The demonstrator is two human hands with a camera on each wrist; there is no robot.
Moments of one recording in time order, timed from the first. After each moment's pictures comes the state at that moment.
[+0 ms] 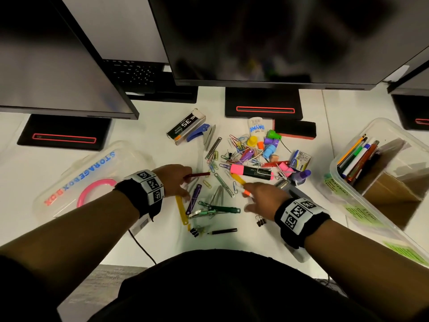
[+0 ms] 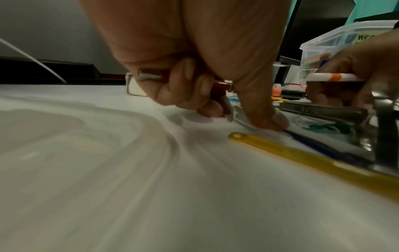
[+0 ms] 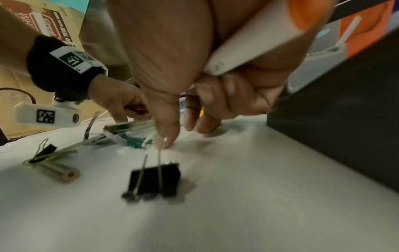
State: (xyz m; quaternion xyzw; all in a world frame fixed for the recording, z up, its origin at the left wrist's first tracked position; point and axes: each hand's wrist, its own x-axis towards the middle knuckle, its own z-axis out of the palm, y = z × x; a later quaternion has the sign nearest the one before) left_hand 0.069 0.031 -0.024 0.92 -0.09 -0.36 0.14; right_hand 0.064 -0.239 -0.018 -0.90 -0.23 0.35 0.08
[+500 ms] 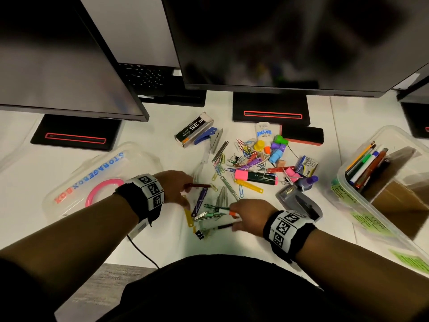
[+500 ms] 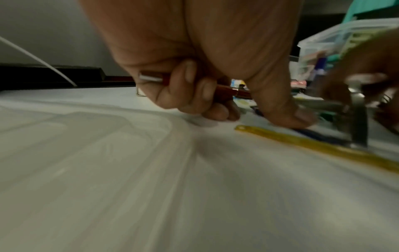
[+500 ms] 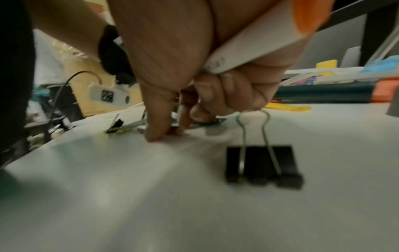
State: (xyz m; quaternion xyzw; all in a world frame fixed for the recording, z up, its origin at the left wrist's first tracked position) left_hand 0.058 0.042 -0.020 0.91 -0.11 -0.38 0.11; right_hand 0.042 -0.204 -0.021 -0.86 -0.34 0.38 0.03
